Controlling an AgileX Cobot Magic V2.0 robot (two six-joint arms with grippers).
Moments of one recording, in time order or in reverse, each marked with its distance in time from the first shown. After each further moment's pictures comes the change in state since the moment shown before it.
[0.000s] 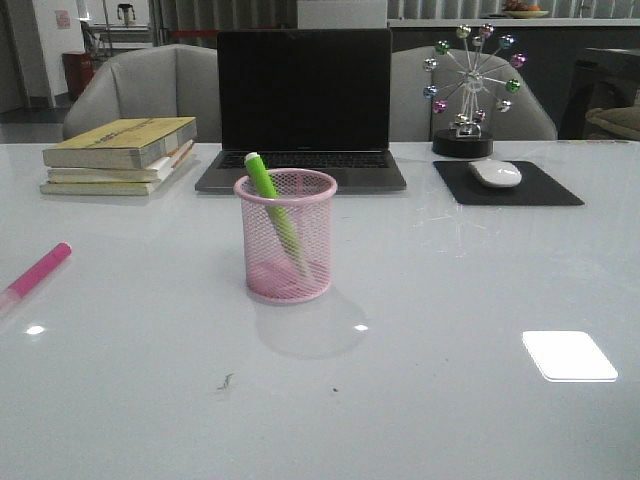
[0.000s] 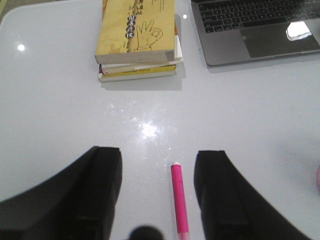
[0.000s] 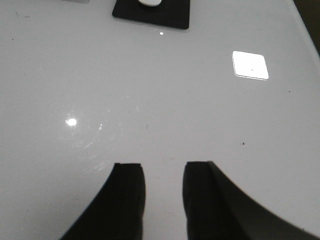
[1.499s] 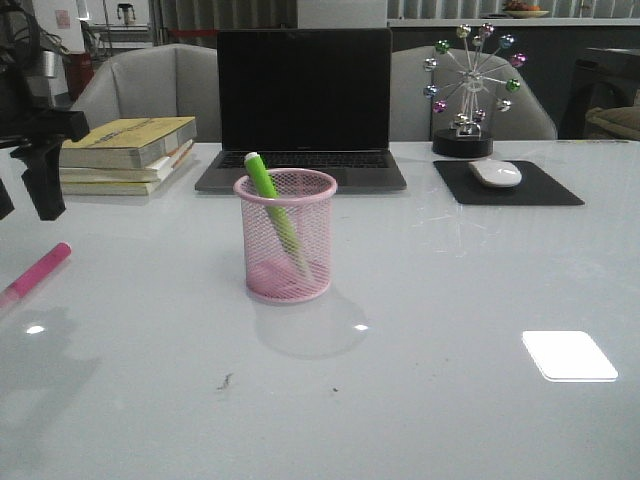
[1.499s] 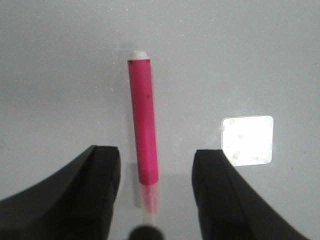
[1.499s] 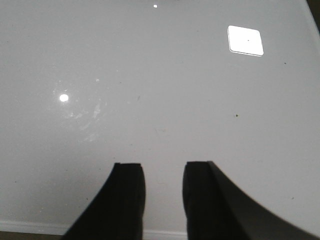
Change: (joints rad) left arm 0.000 0.641 -0.370 -0.100 0.452 0.000; right arm 0.000 0.000 0.000 -0.019 0.096 0.002
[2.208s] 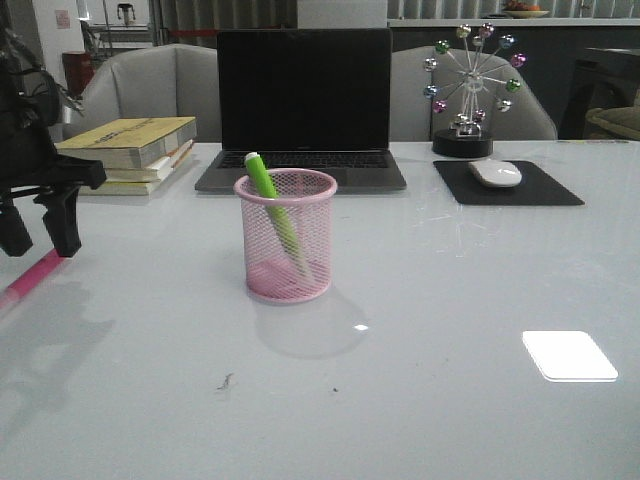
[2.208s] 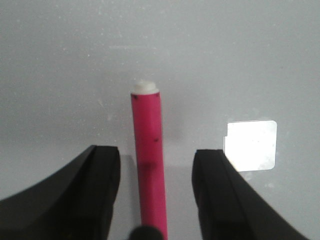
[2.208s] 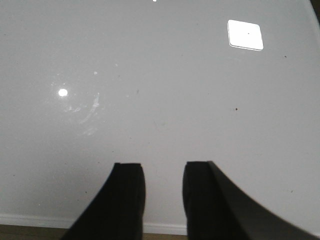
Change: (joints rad) left arm 0.000 0.107 -0.002 0.000 -0.110 0.000; right arm 0.000 0.000 0.000 -0.001 0.020 0.000
